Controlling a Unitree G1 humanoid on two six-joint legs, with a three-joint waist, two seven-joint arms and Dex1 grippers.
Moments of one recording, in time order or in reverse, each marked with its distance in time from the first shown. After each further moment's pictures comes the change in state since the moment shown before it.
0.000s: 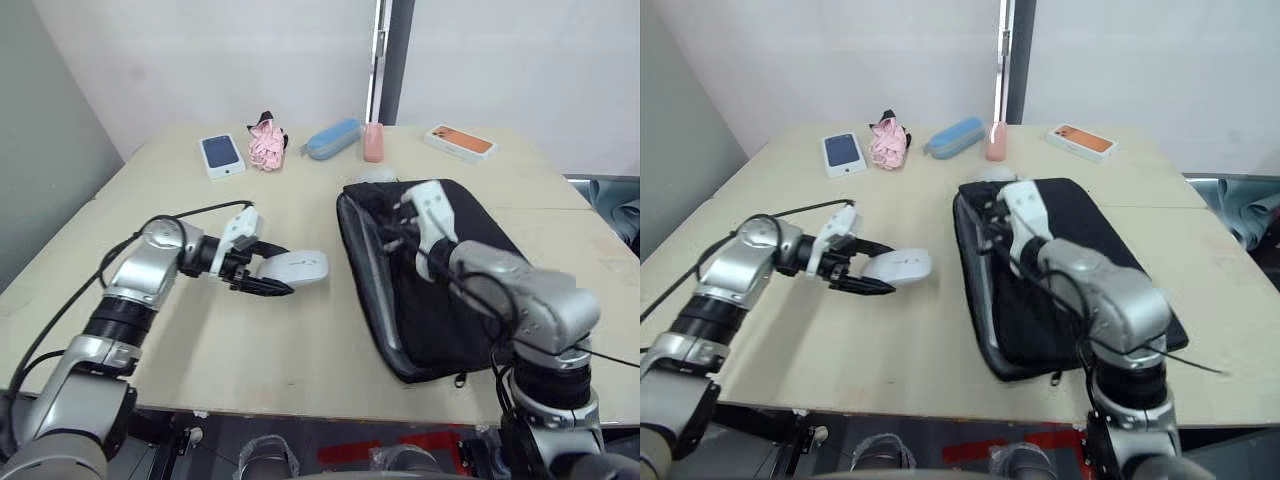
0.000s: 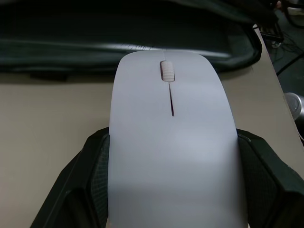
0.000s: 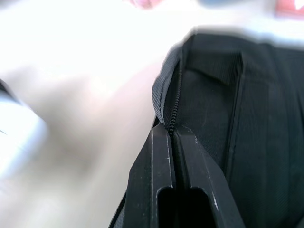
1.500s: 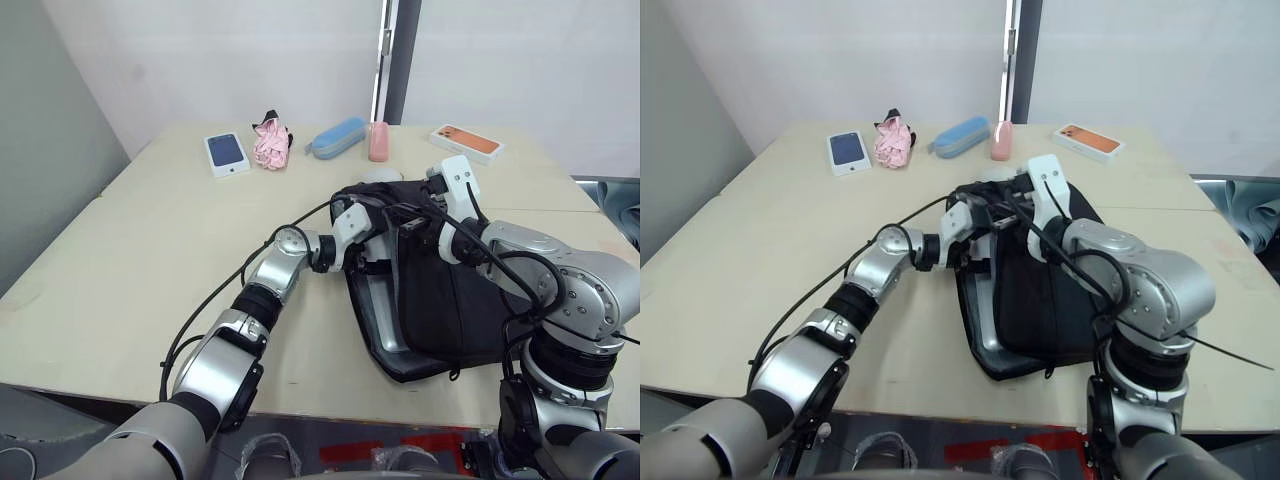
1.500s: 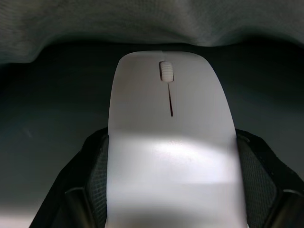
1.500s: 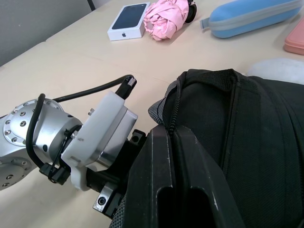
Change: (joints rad) left arm -0.207 -0.574 -0.060 0.429 0.212 -0.283 0.479; right arm -0.072 -0.015 -0.149 -0.008 0.086 0.110 0.052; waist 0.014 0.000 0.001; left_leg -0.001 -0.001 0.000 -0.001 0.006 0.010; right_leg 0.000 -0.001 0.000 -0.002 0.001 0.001
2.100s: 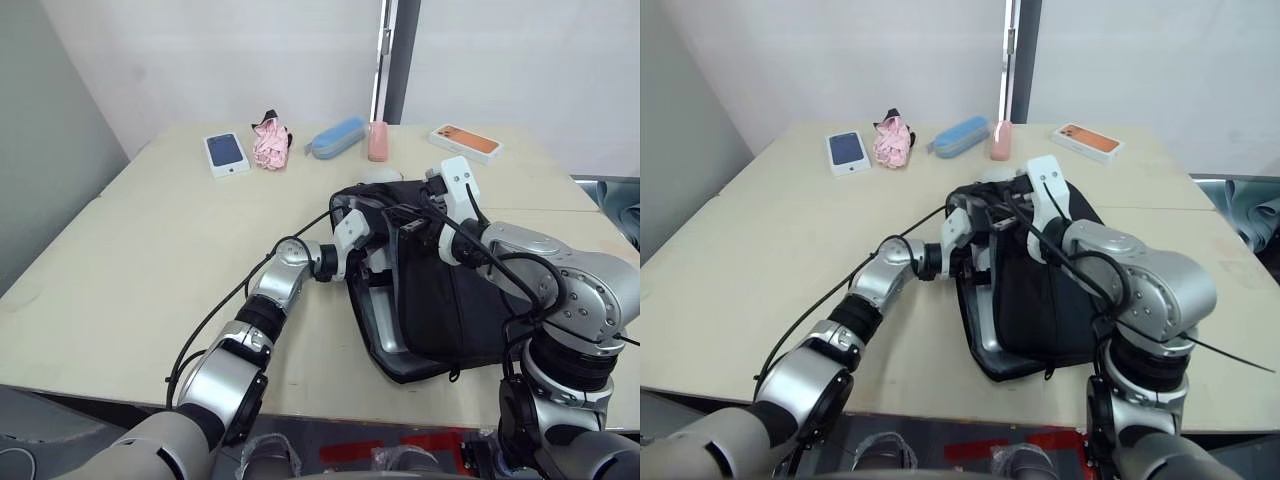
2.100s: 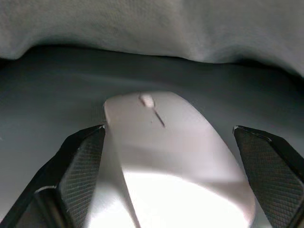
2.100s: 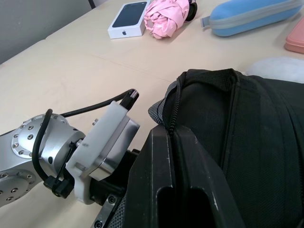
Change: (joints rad) left arm 0.085 0.008 0.032 -0.060 -0.048 0.031 -0.027; right arm 0.000 0.003 -0.001 -0.015 0.001 0.017 0.001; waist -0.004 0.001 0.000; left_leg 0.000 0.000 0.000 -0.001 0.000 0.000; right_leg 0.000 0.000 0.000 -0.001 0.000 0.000
